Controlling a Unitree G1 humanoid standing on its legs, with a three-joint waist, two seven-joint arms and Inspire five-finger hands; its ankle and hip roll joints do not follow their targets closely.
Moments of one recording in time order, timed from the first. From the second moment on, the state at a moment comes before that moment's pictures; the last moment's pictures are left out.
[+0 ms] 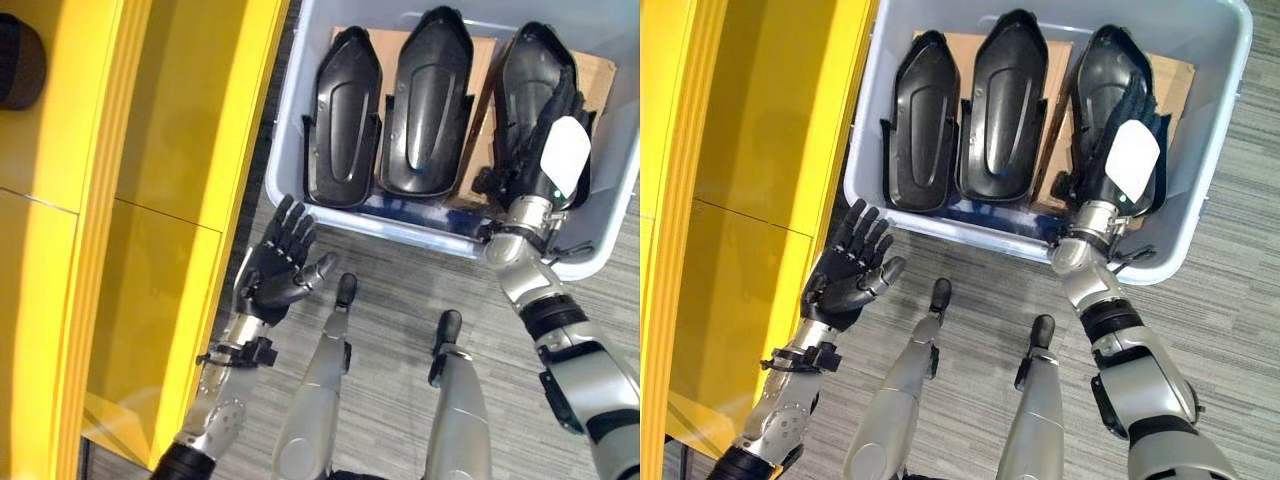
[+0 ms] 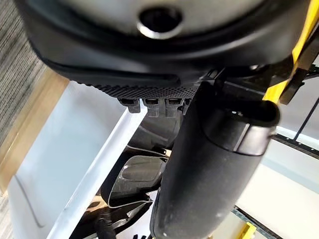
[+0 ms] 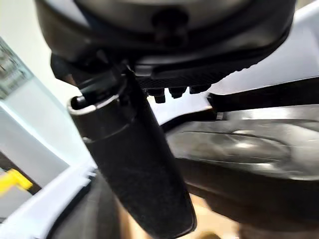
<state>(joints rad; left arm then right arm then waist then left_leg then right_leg) -0.06 0.42 -0.31 -0.01 -0.94 -0.35 -0.14 -0.88 -0.52 0.33 0.68 -0.23 0.02 -0.81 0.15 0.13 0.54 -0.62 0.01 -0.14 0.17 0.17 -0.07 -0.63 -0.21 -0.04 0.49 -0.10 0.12</state>
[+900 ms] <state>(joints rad) -0.01 0.43 -0.22 -0.08 -0.99 -0.36 -0.27 -0.37 -0.71 0.41 0.06 -0.51 -0.07 -0.33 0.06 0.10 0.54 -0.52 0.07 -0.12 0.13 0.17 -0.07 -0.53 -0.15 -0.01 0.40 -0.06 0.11</state>
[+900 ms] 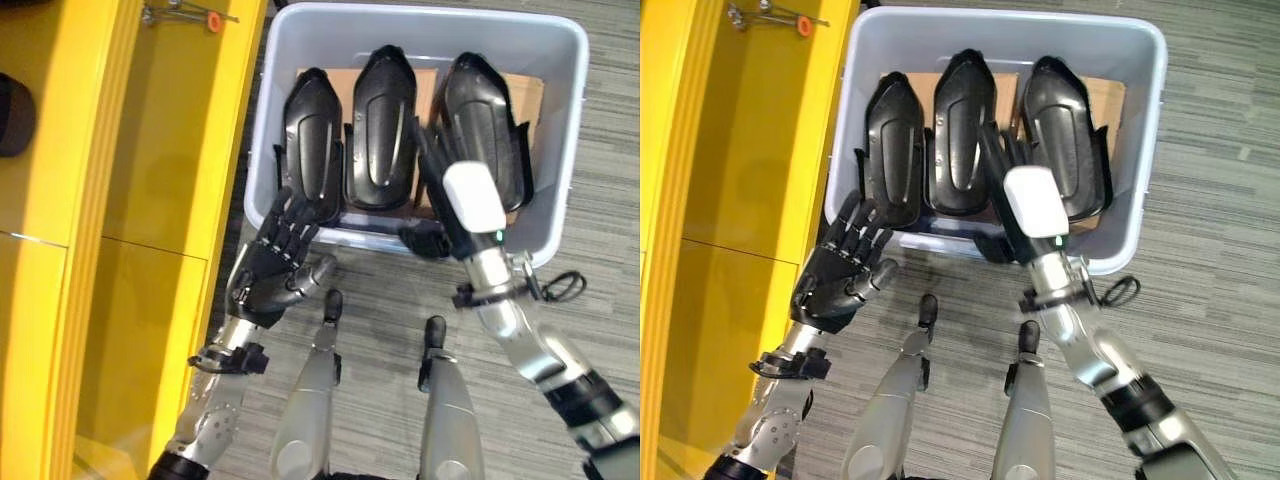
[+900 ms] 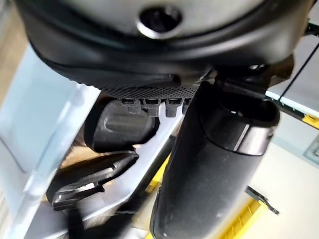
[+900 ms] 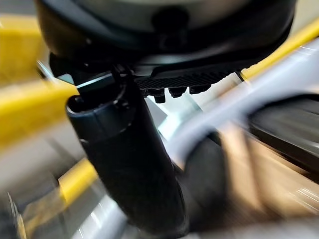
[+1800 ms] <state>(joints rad) -0.08 0.42 -0.11 -0.09 -0.84 -0.36 -0.20 -0.61 -0.74 0.52 0.21 -0.49 0.02 -0.18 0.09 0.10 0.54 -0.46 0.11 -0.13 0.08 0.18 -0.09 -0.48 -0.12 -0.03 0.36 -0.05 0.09</state>
